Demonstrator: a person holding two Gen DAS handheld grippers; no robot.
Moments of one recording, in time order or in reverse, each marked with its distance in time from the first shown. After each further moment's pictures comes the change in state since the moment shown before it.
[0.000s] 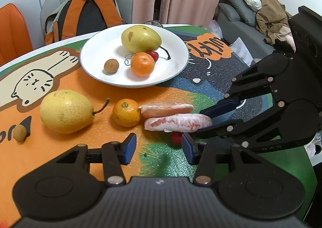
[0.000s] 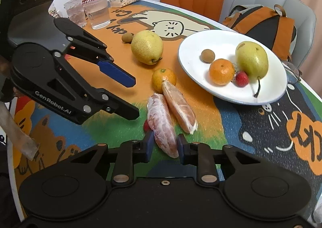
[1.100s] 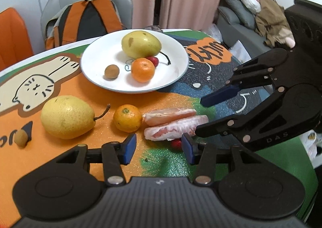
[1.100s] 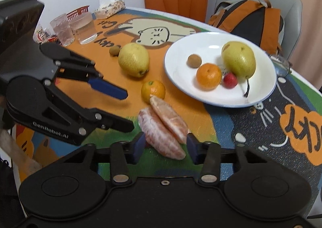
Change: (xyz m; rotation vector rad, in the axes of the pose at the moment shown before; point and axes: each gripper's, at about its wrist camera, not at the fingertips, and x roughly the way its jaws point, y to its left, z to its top) left arm -0.003 0.000 0.002 0.021 -0.027 0.005; right arm 0.001 -0.011 0.012 0.115 -0.013 -0.013
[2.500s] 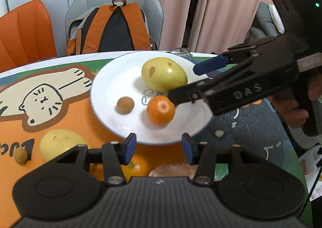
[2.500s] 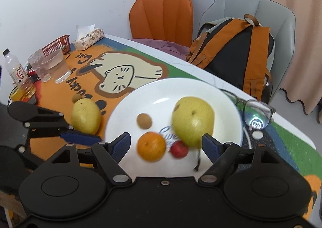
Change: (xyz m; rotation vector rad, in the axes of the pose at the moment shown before) left arm 0.029 0.004 0.055 -0.181 -0.056 0.138; right arm 0.019 -0.088 0.076 0.024 -0.107 0.002
